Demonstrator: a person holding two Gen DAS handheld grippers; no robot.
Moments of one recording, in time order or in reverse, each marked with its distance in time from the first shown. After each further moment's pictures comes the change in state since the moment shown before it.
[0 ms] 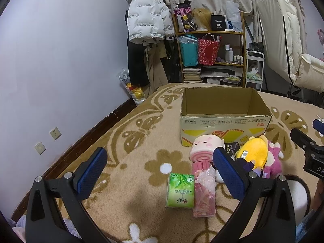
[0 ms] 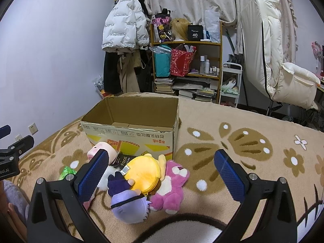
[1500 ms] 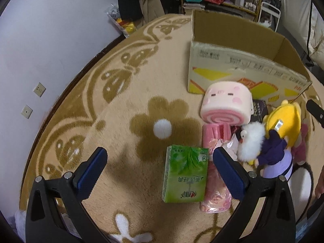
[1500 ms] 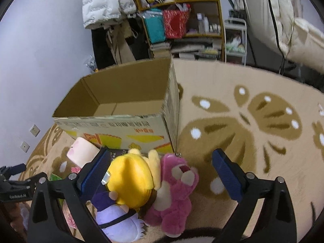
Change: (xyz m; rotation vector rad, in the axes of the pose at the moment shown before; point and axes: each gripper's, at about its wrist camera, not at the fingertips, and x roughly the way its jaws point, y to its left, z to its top) left arm 0.133 -0.004 -0.022 -0.012 0.506 -0.041; right arm 0.108 -0.031 -0.003 0.159 0.282 0.064
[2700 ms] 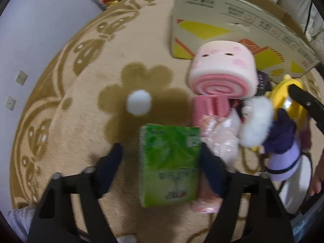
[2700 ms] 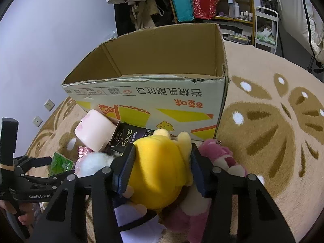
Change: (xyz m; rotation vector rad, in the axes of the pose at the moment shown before) left arm 0.050 -0.013 -0.013 0.013 0.160 -0.135; right arm 0.044 0.031 -0.017 -0.116 0.125 0.150
